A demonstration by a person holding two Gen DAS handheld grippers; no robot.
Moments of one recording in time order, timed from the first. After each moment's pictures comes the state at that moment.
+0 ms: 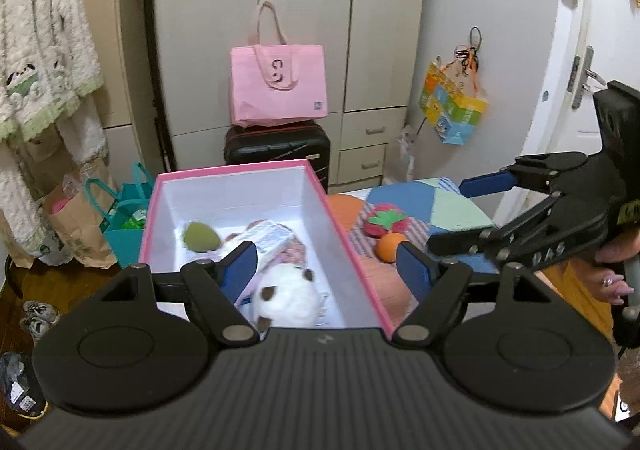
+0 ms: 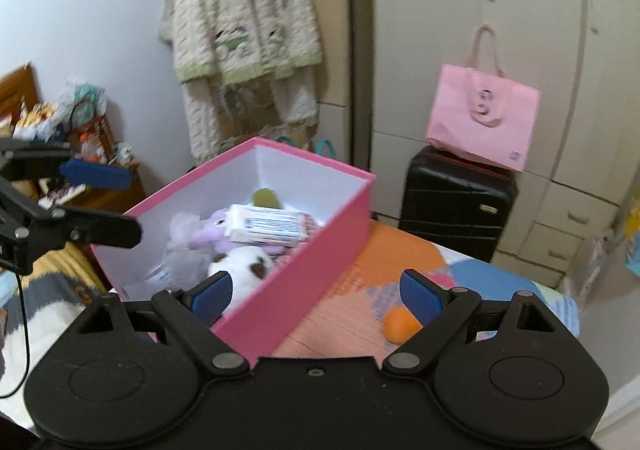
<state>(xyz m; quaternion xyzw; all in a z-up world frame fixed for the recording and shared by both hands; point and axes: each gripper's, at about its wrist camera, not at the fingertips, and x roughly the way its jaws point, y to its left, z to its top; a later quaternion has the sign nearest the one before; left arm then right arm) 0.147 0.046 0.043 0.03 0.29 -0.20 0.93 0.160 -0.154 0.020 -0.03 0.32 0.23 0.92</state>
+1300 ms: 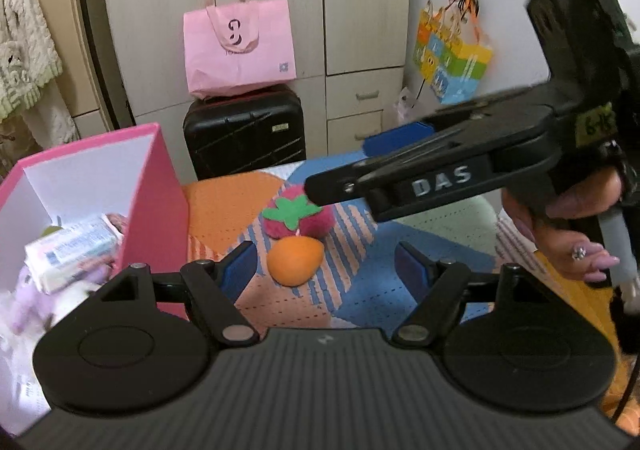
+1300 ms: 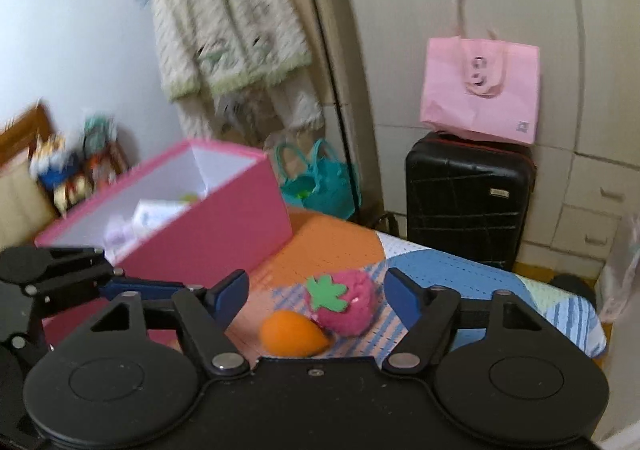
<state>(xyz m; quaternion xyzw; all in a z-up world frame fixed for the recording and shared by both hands) 0.210 -0.141 -0.059 0.07 0.33 -0.17 0.93 0.271 -0.250 -0.067 -0.01 0.32 0.32 0.89</state>
